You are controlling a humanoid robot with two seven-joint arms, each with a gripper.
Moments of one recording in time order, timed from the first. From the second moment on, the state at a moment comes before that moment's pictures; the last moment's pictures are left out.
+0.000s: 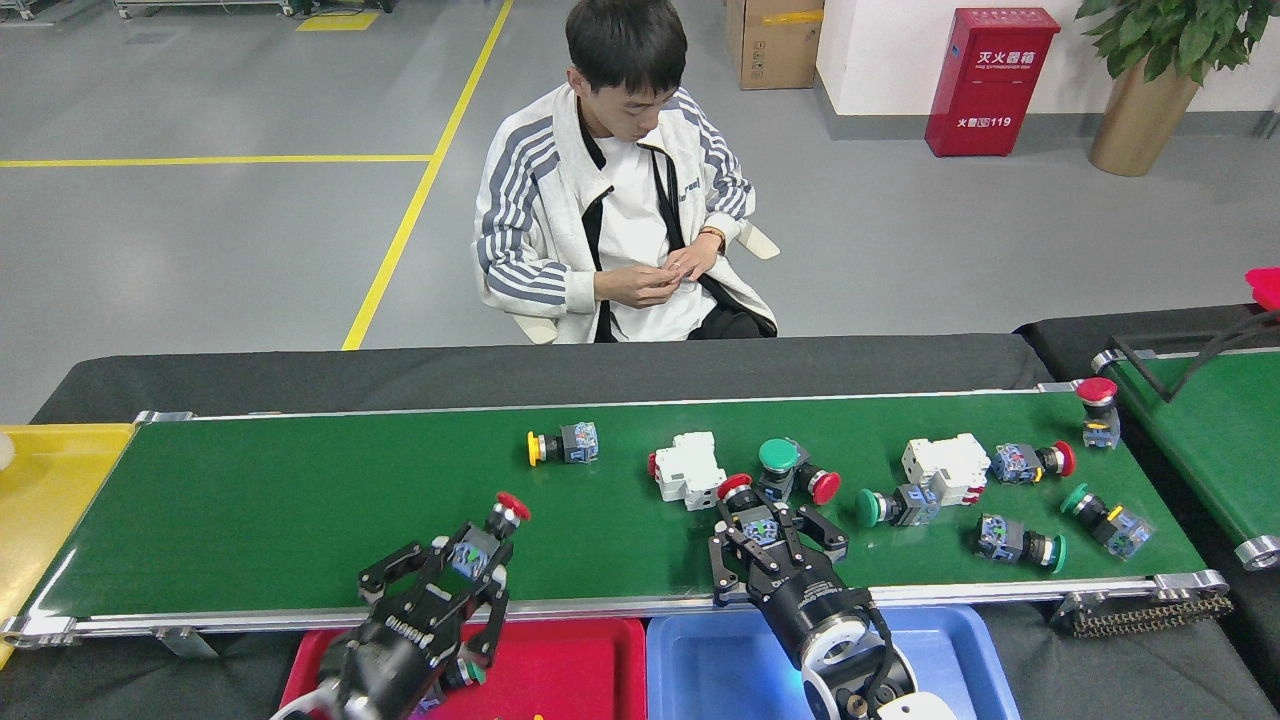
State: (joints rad) left arm 0.21 0.16 0.06 -1.76 -1.49 -0.69 -0.15; right arm -0.07 0.03 0.35 -1.54 1.39 -0.25 0.15
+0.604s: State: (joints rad) left arm 0.27 -0.03 0.41 -1.76 -1.47 -0.60 -0.15; right arm 0.01 0.05 0.35 -1.64 1.38 -0.34 0.11
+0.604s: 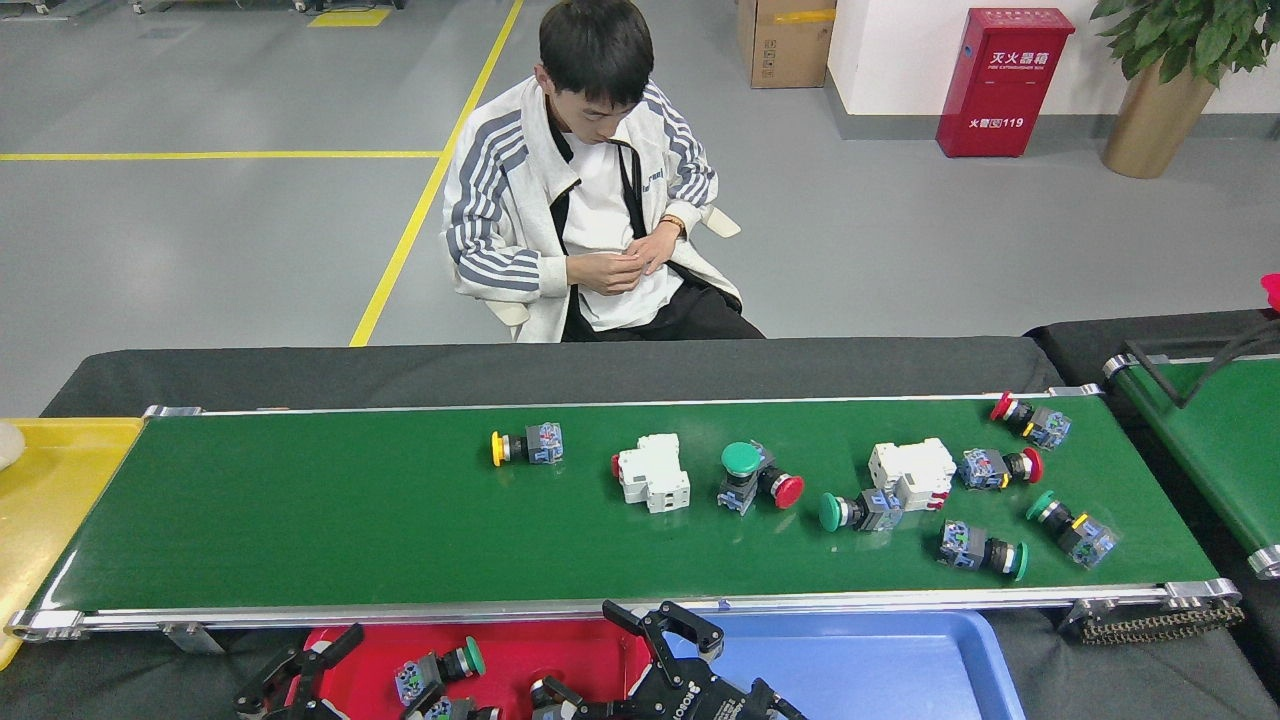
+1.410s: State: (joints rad) left arm 0.01 0.05 0.18 -1.62 -1.58 -0.63 -0.15; right arm 0.08 0.09 0.20 -1.61 1.46 0.13 0.03
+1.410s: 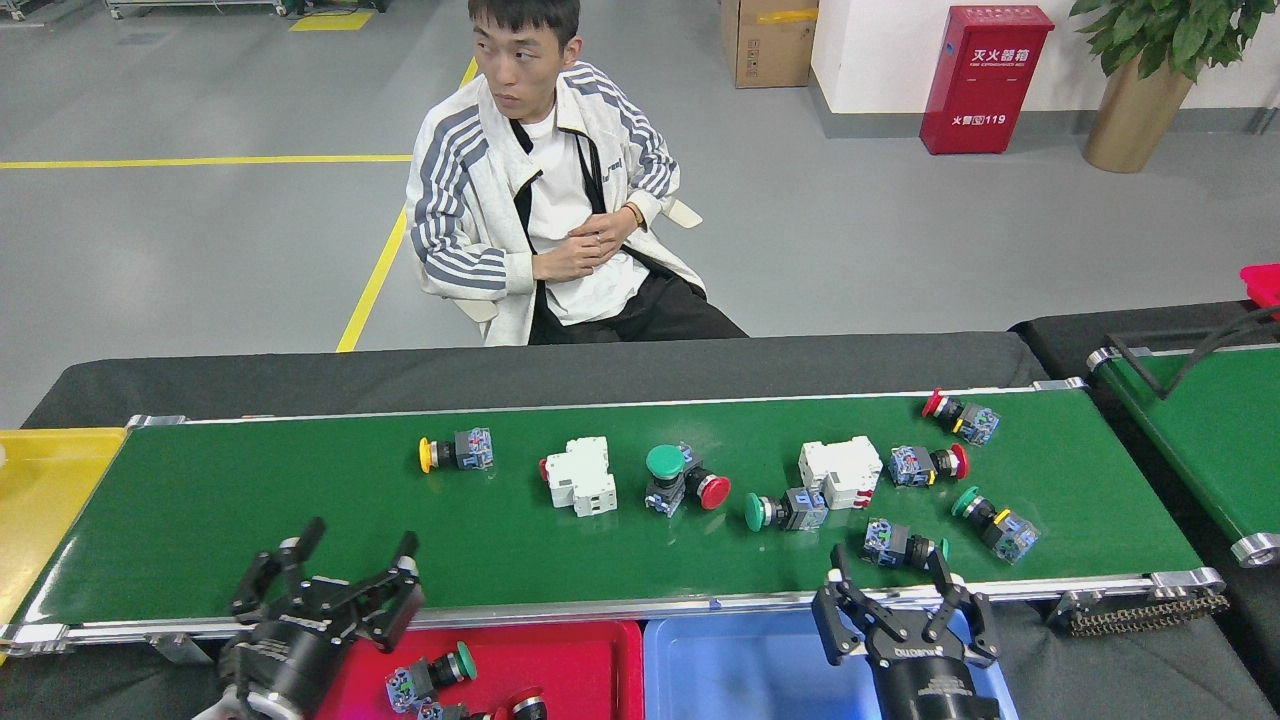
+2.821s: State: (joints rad) left arm -0.20 -0.07 0.03 -1.38 -1.60 -0.12 -0.29; right arm -0.02 -0.01 0.25 -1.50 1.45 0.10 0.12
